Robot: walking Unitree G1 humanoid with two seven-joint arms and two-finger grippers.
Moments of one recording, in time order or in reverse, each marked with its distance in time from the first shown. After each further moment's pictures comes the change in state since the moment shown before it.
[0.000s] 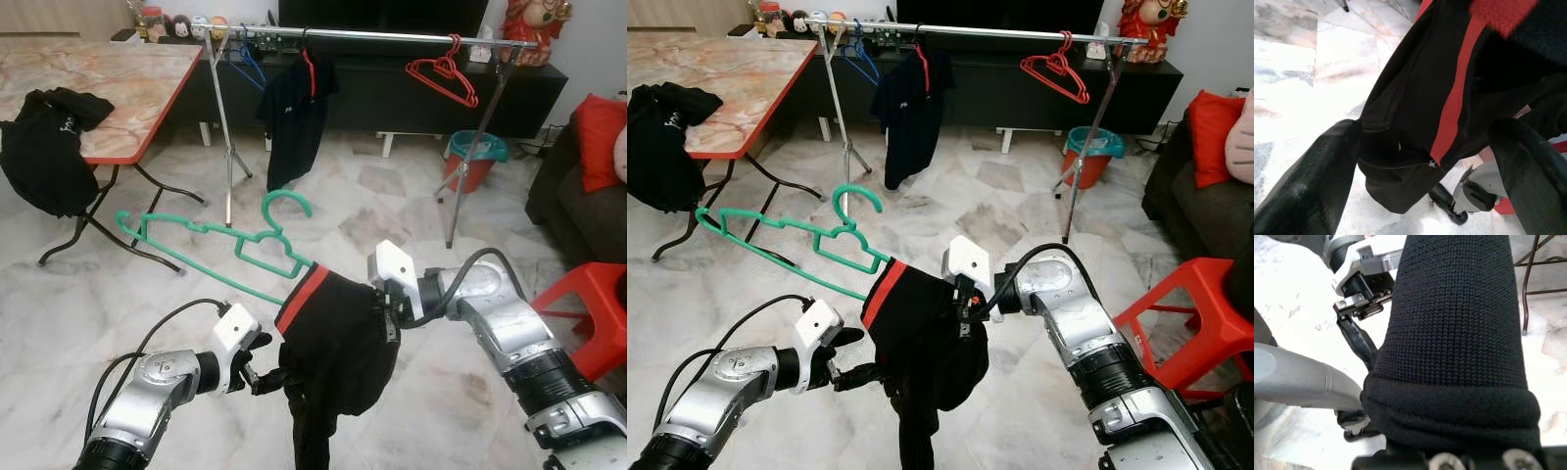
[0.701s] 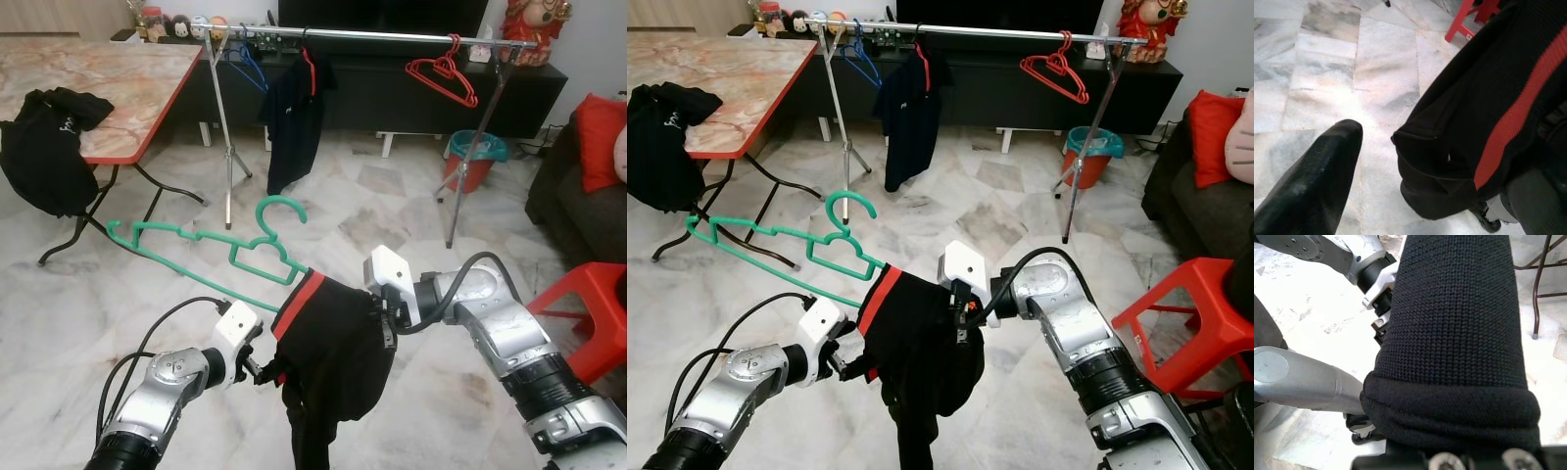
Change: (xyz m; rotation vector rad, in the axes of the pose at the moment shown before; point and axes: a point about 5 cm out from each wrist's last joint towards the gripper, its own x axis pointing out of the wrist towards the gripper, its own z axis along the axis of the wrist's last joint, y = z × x) left arm 0.012 0.012 -0.008 0.020 0.020 0.180; right arm 0.004 0.006 0.001 0.013 -0.022 0.033
